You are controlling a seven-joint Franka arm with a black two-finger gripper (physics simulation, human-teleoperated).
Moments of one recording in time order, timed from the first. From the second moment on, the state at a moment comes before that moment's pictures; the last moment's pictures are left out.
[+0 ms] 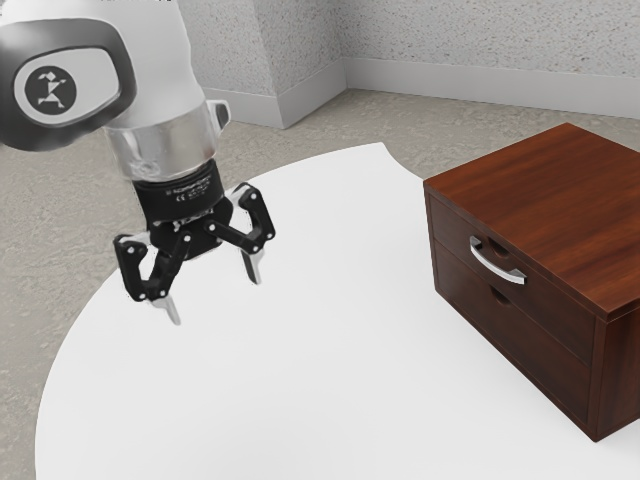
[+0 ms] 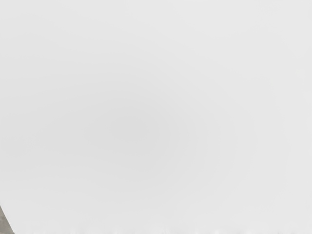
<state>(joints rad) -0.24 -0.24 0.10 -1.65 0.00 1.34 -1.41</state>
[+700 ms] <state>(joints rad) -0.22 0.21 0.07 -1.33 0.00 1.66 -1.50</state>
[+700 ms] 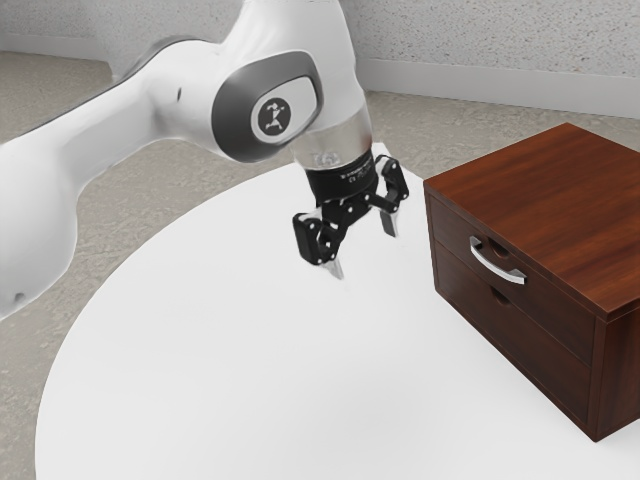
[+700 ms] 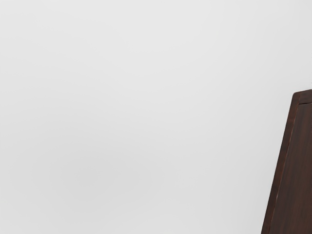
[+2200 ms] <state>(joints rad) -0.18 0.41 -0.09 -1.22 0.01 1.88 -1.46</state>
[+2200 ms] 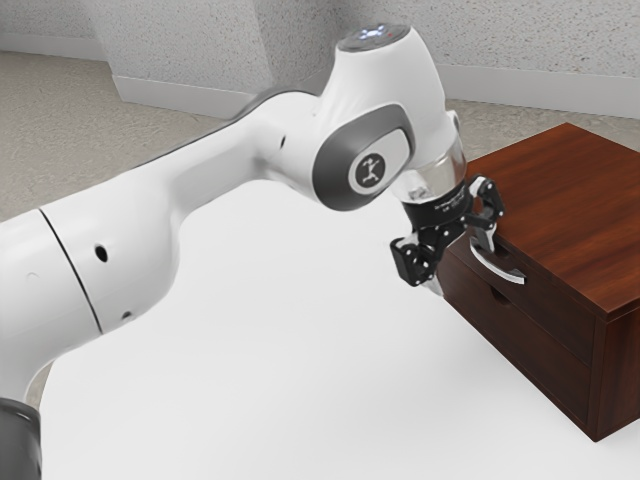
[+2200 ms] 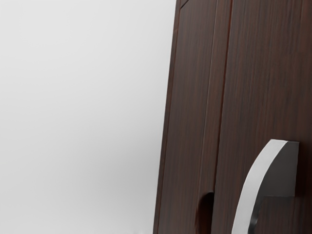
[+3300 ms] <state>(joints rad) -0.19 0.28 -0.09 -1.44 0.02 1.97 -1.44</state>
